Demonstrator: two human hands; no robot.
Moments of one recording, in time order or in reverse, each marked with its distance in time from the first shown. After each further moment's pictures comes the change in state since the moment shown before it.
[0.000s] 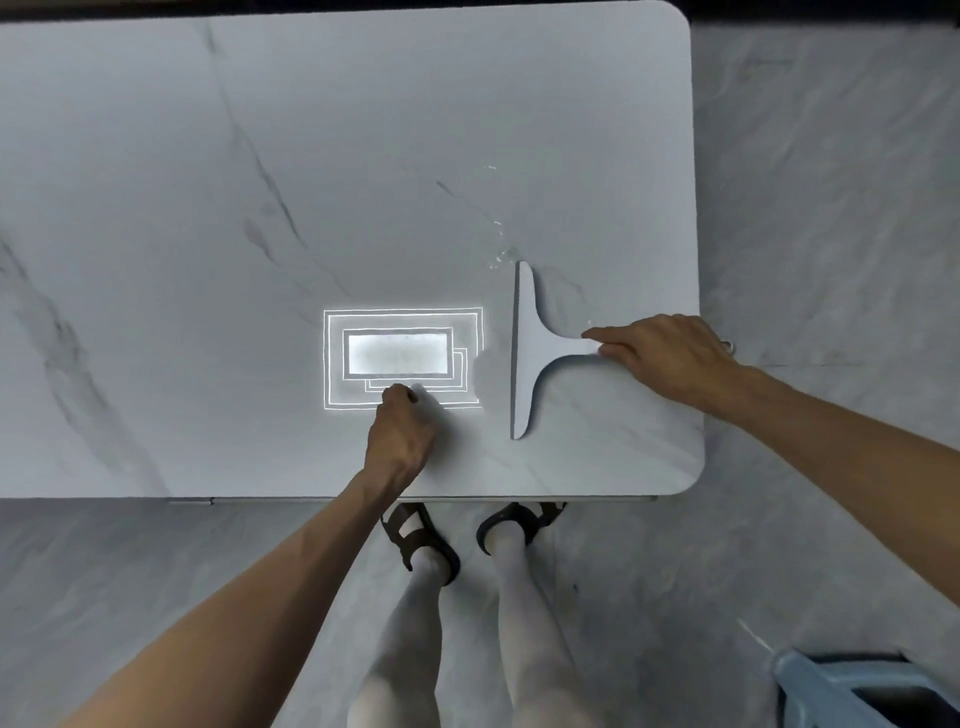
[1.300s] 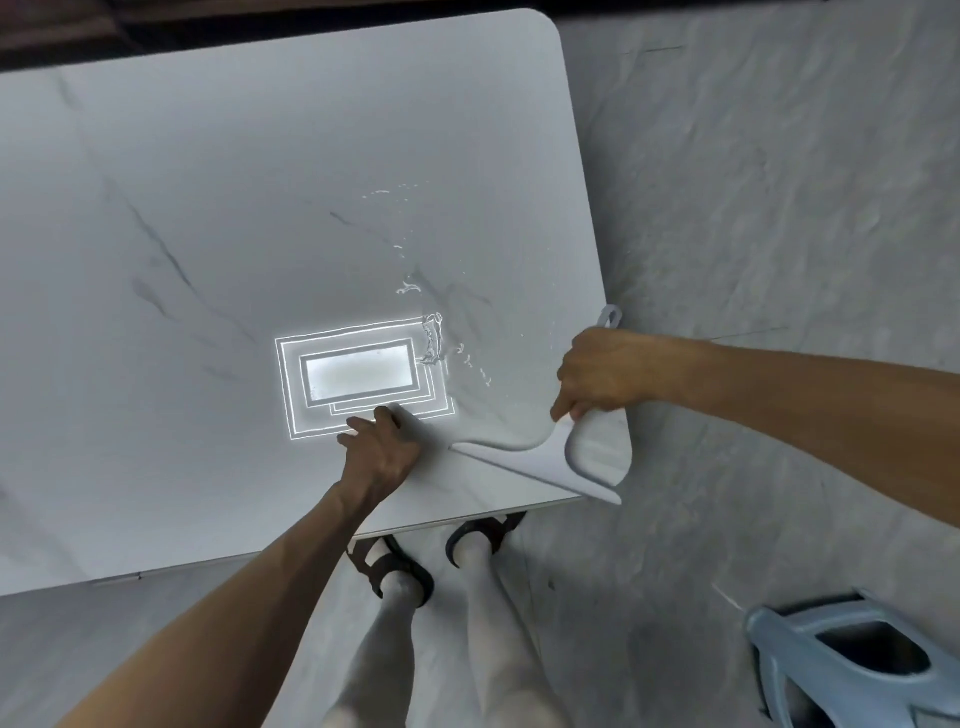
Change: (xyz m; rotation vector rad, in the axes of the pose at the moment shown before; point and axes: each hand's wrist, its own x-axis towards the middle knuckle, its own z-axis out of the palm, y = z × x) left_hand 0.031 0.029 0.066 0.296 -0.209 0.276; right_hand -0.011 0.039 -0.025 -0.508 -0.465 -0.645
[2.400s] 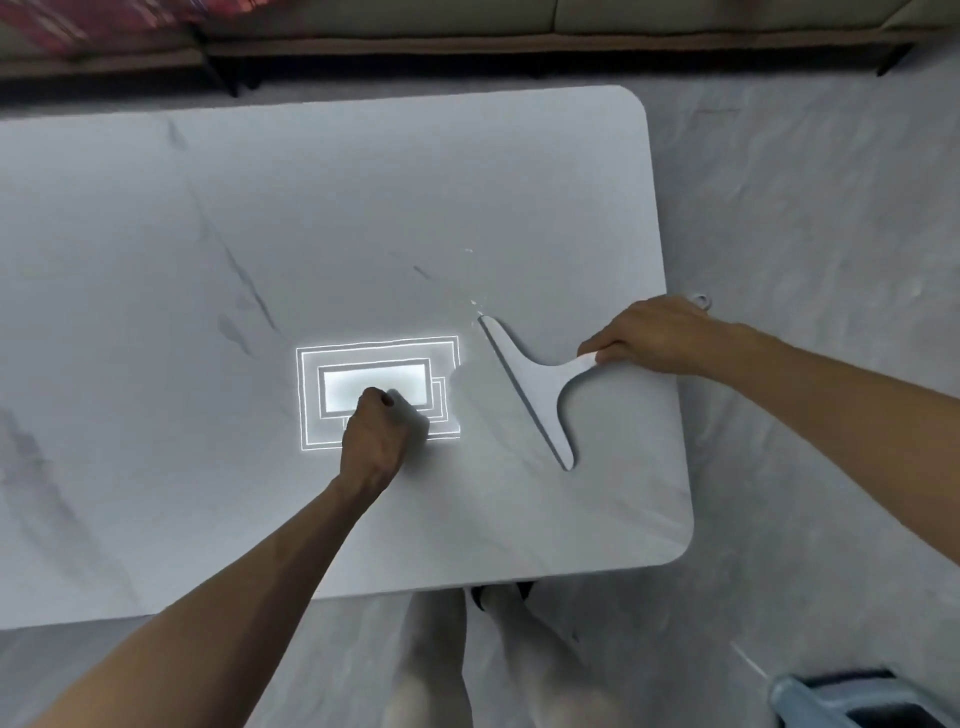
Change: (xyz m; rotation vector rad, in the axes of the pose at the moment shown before) left_hand 0.029 -0.014 -0.123 -0.243 0.238 -0.145; right_hand 0.026 0.077 -0.090 0.475 0.136 0.515
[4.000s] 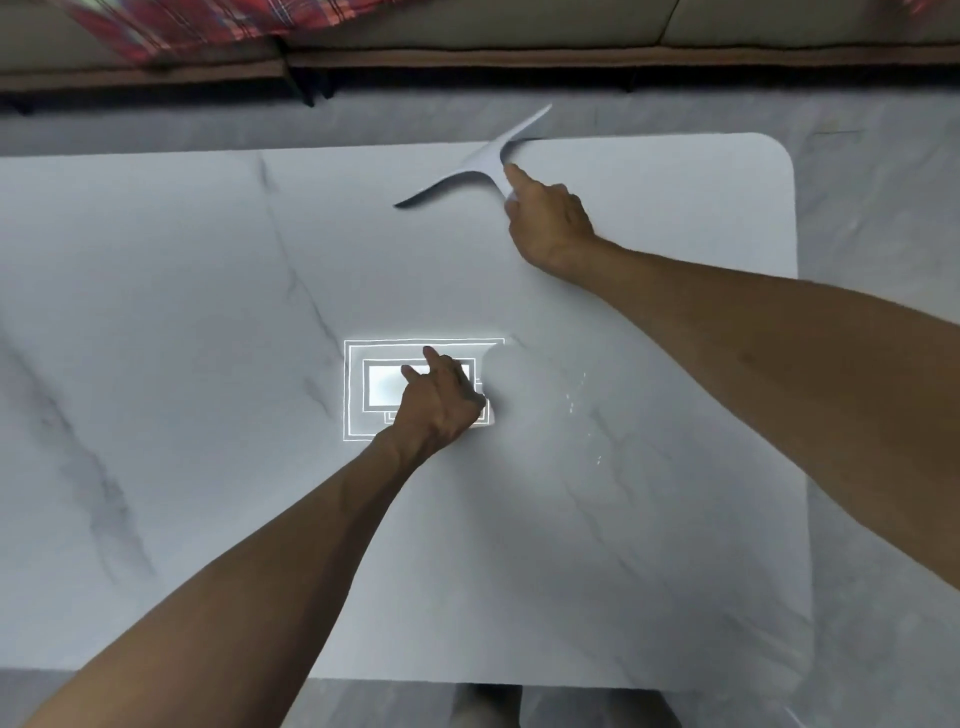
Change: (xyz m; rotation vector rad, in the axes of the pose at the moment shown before) left_hand 0.137 0.051 -0.066 0.139 -0.181 -0.048; right_hand 0.261 -0.100 -0.158 0.566 0.476 0.267
